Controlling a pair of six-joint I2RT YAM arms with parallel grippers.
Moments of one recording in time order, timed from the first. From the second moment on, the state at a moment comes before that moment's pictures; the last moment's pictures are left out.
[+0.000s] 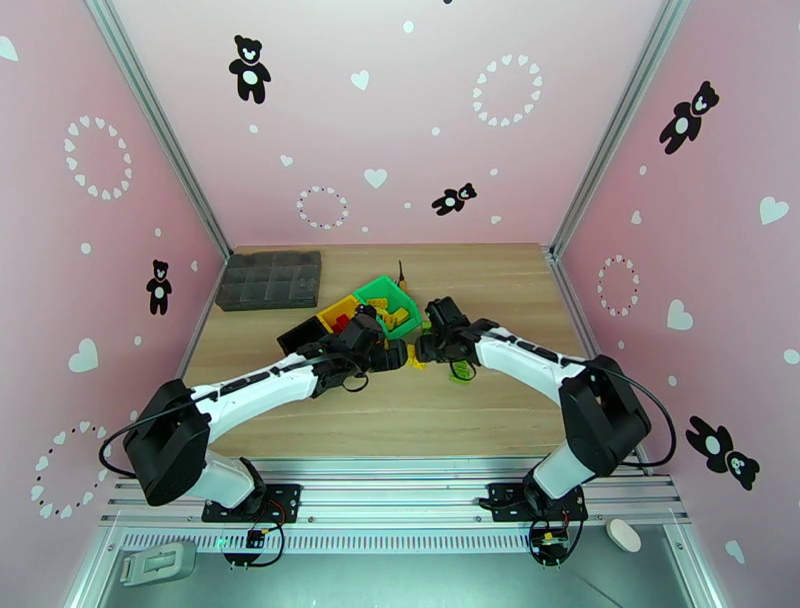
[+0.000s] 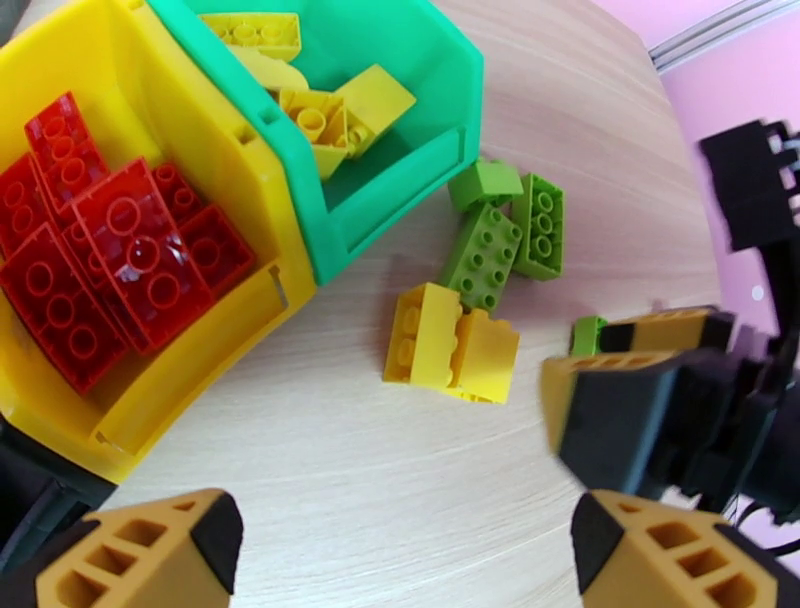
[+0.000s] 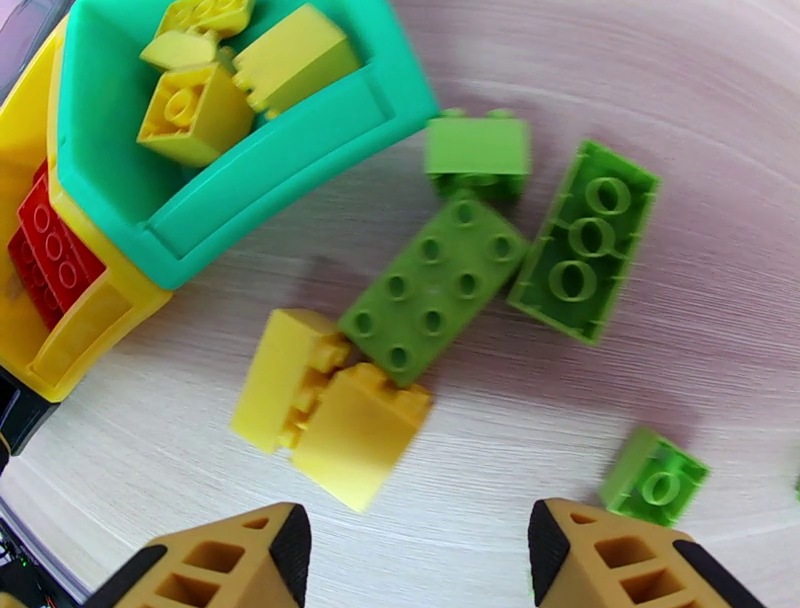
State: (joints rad) left arm -0.80 1.48 0.96 -0.28 -0.09 -0.81; right arm 0.62 1.62 1.03 -0.49 0.04 0.44
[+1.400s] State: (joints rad) left arm -0.70 1.38 0.91 -0.28 -0.06 -0.81; right arm 0.67 1.74 1.13 -0.50 0.08 0.46
